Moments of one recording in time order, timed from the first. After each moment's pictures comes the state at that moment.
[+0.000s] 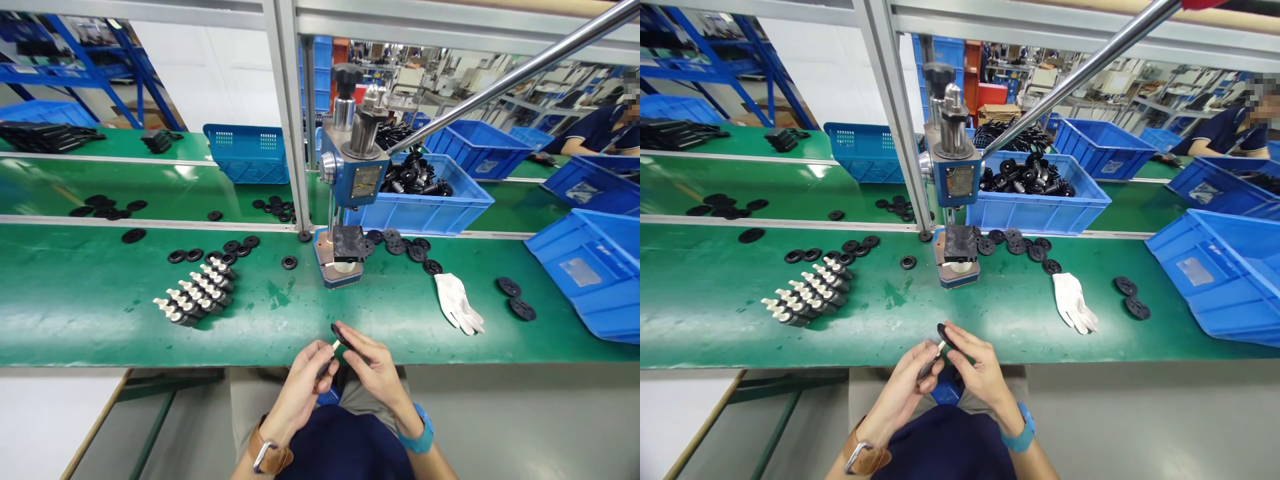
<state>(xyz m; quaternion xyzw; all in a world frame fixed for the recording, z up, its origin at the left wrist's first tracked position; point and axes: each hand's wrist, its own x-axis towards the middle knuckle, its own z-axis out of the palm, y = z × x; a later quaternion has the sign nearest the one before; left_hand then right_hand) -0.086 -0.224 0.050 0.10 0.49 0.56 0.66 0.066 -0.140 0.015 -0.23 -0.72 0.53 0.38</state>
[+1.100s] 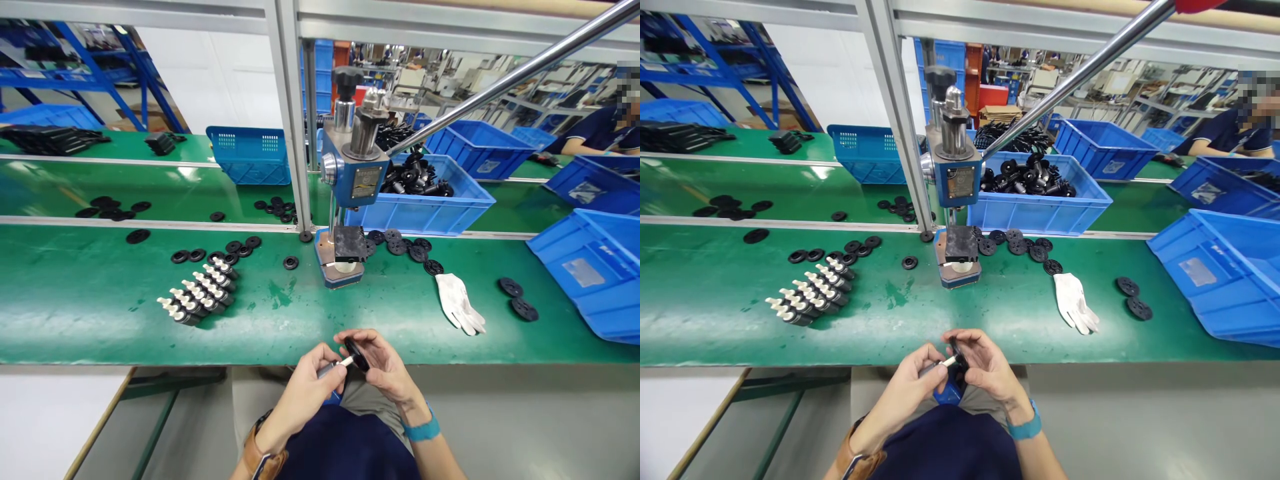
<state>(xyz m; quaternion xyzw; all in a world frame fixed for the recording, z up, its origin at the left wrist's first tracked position) -0.090 -0.233 0.056 0.33 0.56 0.49 0.59 0.080 -0.137 0.022 -0.16 -0.51 0.78 0.32</state>
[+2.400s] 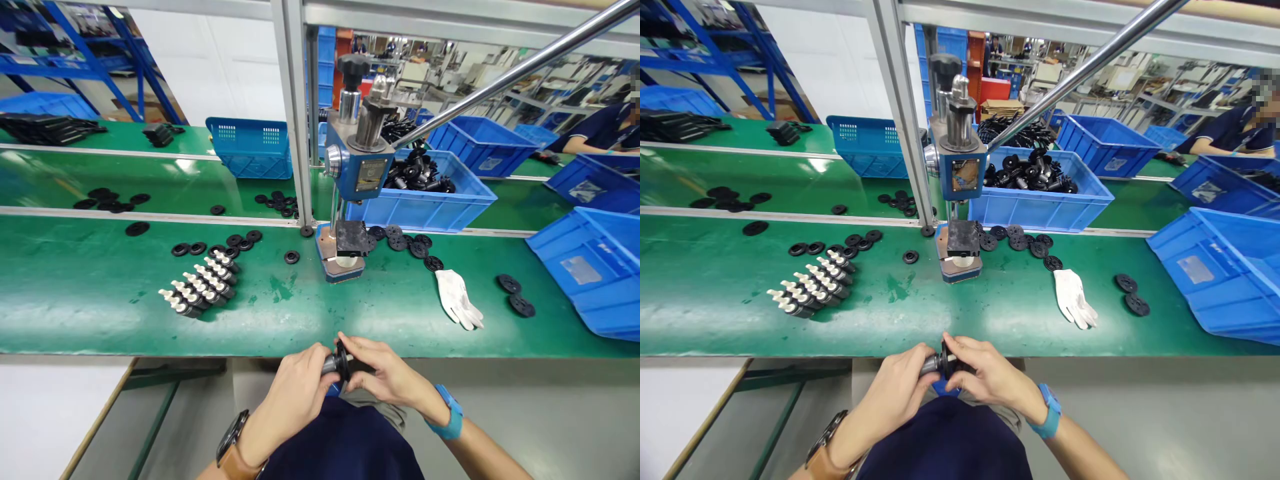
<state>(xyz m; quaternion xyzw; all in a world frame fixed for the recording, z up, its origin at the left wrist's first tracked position) -0.114 -0.254 0.064 0.69 0.64 0.27 0.23 0.086 -0.132 0.046 -0.11 -0.83 0.50 0.23</state>
